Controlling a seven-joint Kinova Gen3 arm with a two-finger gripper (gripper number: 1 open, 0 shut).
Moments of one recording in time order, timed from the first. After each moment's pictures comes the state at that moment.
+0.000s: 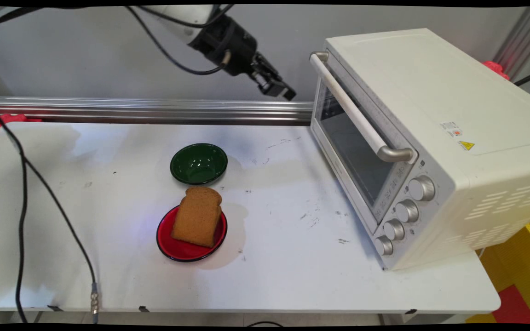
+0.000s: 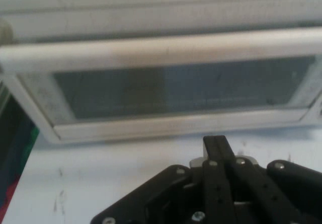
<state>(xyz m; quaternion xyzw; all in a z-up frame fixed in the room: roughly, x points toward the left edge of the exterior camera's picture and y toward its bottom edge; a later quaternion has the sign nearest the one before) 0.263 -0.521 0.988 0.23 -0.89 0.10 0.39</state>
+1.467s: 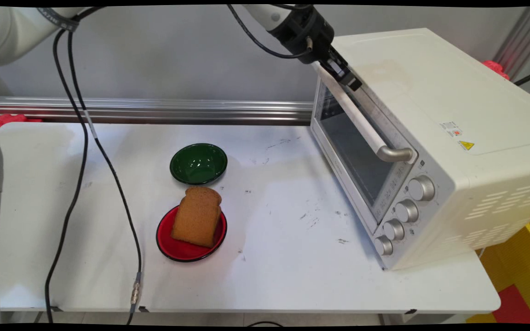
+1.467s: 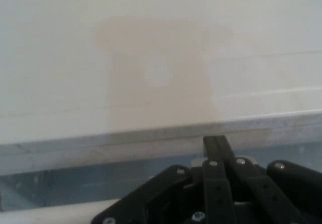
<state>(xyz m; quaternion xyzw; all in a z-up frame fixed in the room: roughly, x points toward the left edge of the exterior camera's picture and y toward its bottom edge) 0.157 -0.588 0.996 0.21 -0.89 0.09 0.40</state>
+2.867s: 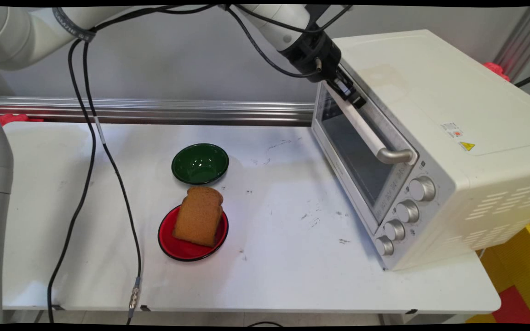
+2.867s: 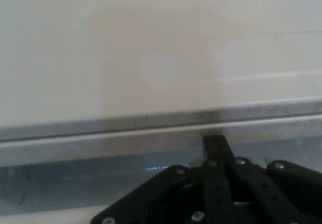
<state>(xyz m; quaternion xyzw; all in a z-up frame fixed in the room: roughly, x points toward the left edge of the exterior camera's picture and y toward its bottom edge) 0.141 -0.594 0.955 0.22 -0.90 0.06 0.38</state>
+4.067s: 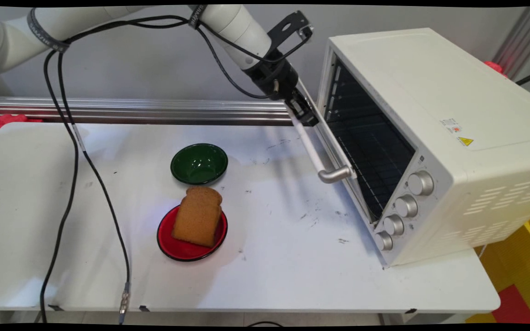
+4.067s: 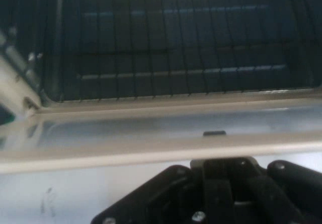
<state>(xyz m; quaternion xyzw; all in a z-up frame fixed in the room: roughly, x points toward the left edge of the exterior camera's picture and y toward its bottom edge) 0.203 -0.591 0.924 0.23 -0.92 0.07 0.32</state>
